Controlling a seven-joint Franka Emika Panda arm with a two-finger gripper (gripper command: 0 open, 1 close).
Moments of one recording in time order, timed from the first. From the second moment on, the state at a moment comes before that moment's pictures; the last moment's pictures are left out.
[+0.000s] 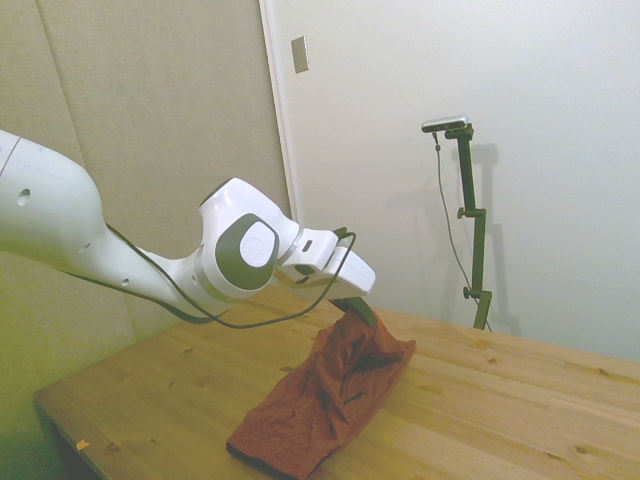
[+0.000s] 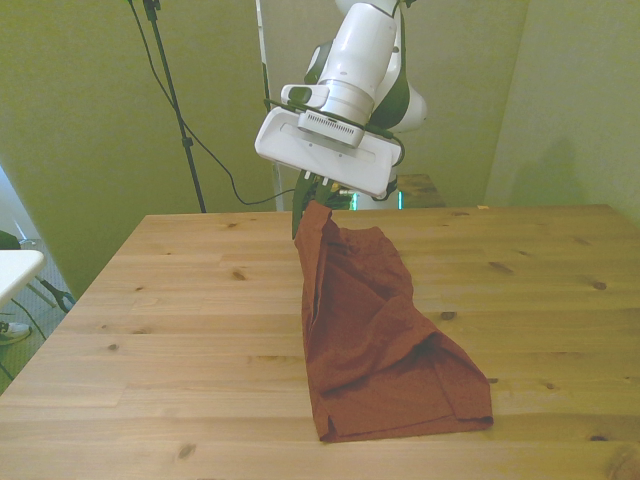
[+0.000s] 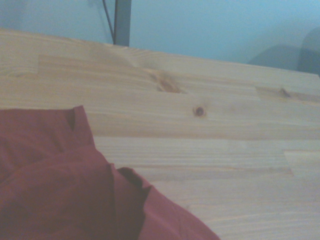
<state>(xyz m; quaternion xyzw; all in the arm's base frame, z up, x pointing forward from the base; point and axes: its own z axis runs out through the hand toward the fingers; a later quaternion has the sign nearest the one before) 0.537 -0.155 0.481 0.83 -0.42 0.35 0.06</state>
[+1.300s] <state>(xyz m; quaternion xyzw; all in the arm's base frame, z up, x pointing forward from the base) 0.447 -0.067 0.445 0.87 -0.47 0.13 -0.03</state>
